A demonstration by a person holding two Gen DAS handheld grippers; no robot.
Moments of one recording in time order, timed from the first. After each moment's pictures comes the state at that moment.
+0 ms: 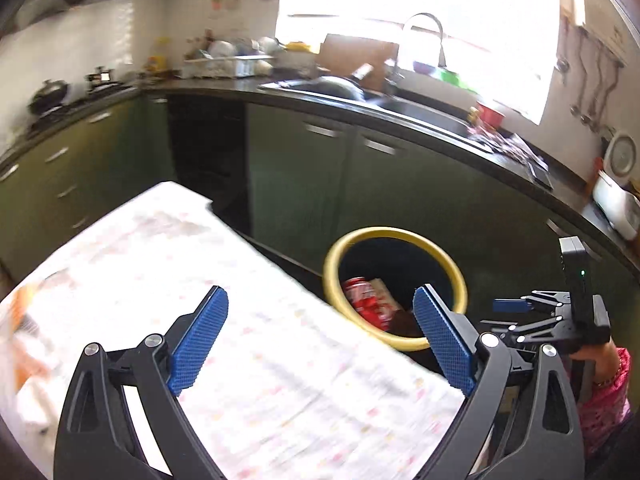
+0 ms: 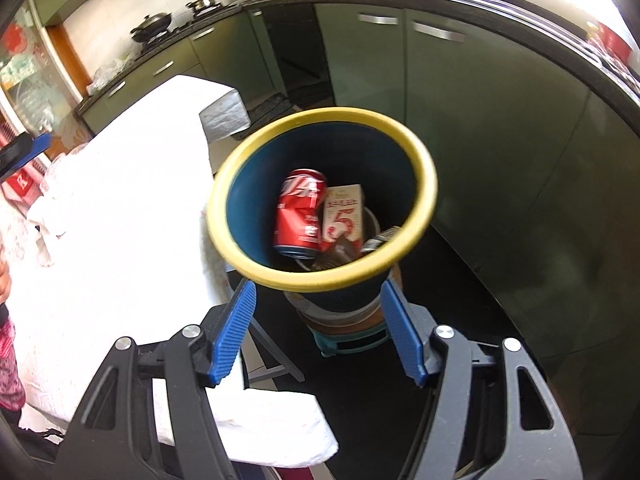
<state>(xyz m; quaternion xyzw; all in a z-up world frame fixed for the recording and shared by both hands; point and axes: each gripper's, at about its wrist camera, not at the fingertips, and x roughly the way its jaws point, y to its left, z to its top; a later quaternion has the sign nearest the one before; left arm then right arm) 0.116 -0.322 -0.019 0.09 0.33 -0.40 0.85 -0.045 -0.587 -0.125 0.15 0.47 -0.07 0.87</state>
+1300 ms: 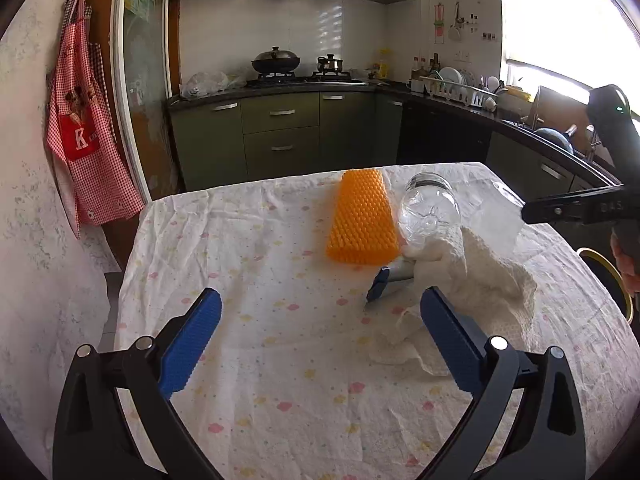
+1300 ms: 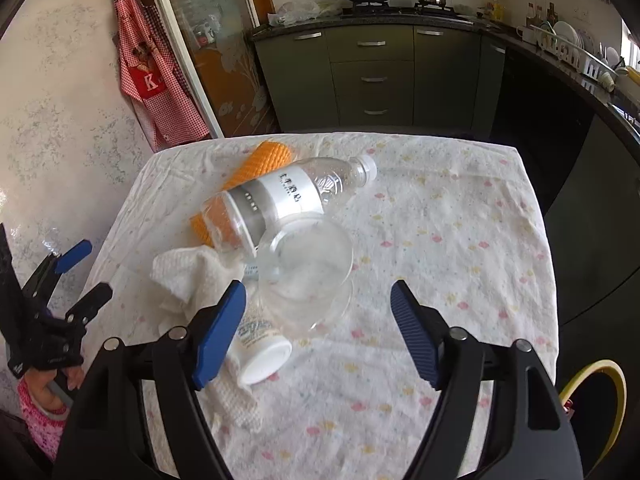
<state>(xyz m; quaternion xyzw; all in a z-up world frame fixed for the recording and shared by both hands) 0.126 -0.004 -0.080 0.02 0.31 -0.08 0.95 0.202 -0.281 -0.061 0.01 0.45 0.20 0.87</state>
